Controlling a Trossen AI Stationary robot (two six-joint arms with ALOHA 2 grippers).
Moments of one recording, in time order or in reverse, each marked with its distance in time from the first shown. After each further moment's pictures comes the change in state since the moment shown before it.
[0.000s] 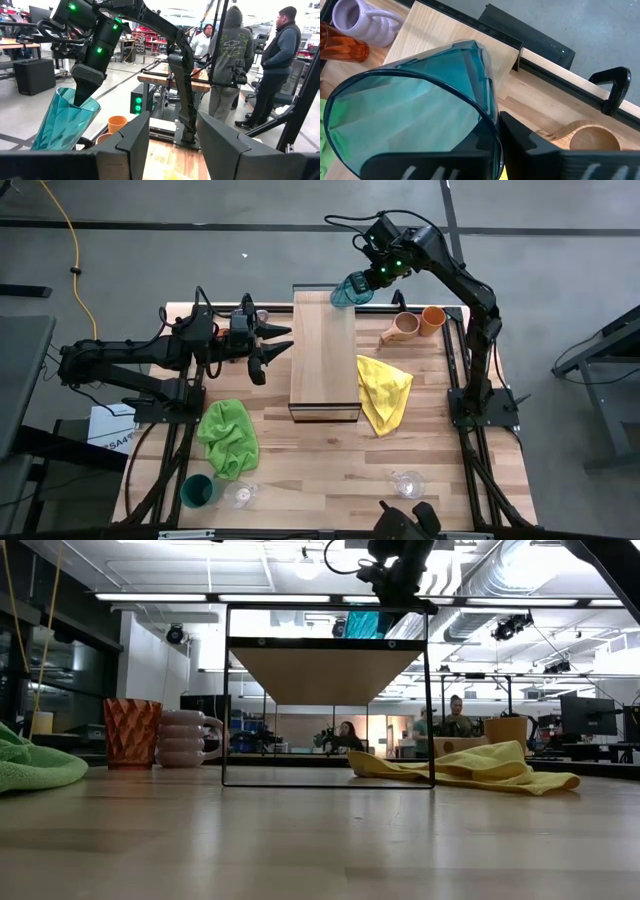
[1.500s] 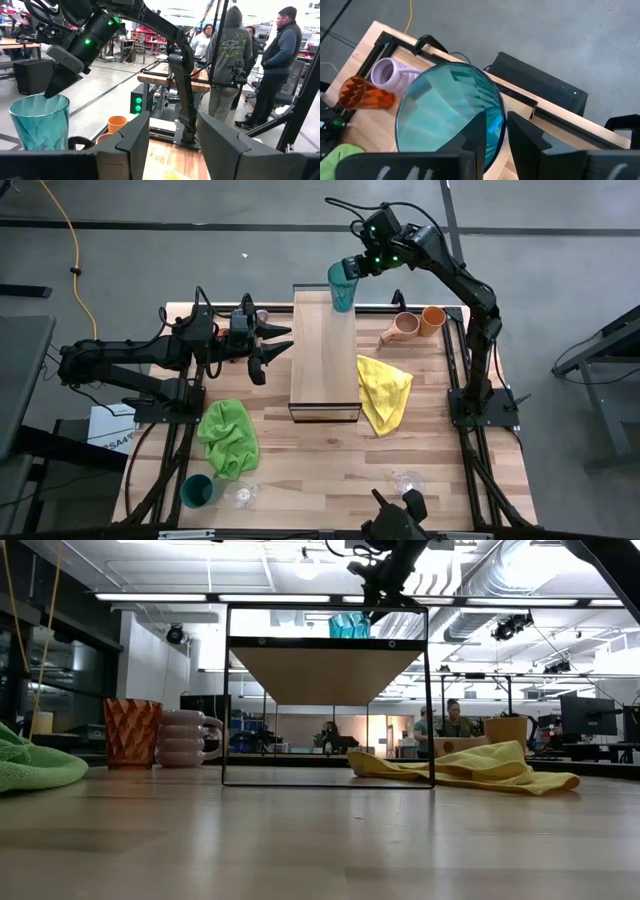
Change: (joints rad) left arm 0.000 0.000 0.000 0.000 0.000 0.000; right arm 0.000 0.000 0.000 0.231 0.039 0.046
